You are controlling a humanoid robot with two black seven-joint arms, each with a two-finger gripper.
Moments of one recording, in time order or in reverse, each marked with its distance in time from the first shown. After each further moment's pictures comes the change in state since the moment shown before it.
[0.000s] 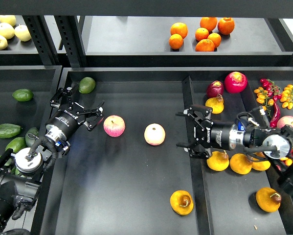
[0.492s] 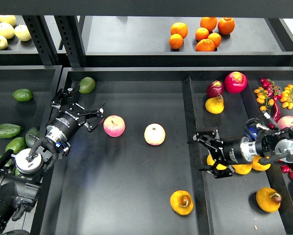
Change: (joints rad) left arm 0.006 0.000 0.005 -0.005 0.001 0.000 0.001; right arm 0.130 -0.167 -0.400 0.046 -0.012 0.000 0.000
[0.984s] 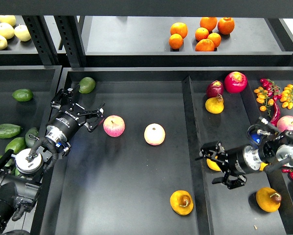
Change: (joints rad) left arm 0.001 0.000 0.001 0.003 0.000 0.000 -0.002; right arm -0.016 0.032 -0.188 -0.024 -0.070 0.000 0.000
